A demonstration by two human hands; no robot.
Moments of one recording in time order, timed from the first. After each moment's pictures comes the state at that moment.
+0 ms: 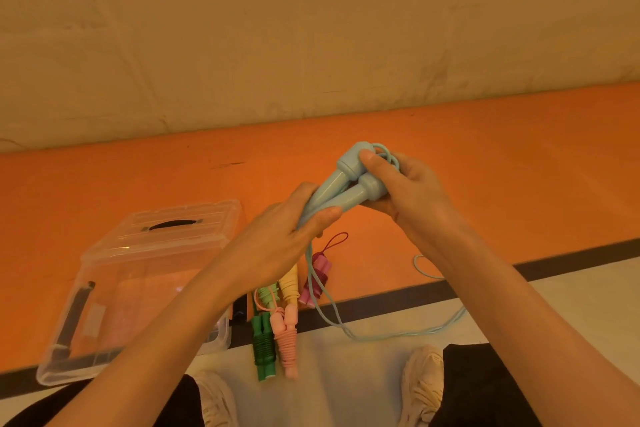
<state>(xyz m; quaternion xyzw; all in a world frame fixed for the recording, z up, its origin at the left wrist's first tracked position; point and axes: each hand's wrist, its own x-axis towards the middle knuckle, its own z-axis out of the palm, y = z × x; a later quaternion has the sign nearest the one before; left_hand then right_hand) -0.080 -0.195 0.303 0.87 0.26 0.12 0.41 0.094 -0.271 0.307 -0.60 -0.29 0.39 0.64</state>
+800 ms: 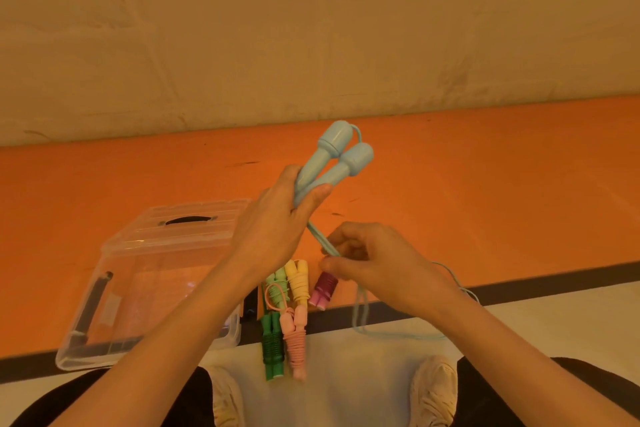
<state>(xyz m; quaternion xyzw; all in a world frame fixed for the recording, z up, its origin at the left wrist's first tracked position) -0.084 -0.180 0.298 0.84 0.37 0.23 0.32 0.043 -0.293 0.292 -0.66 -0.53 0.40 0.35</state>
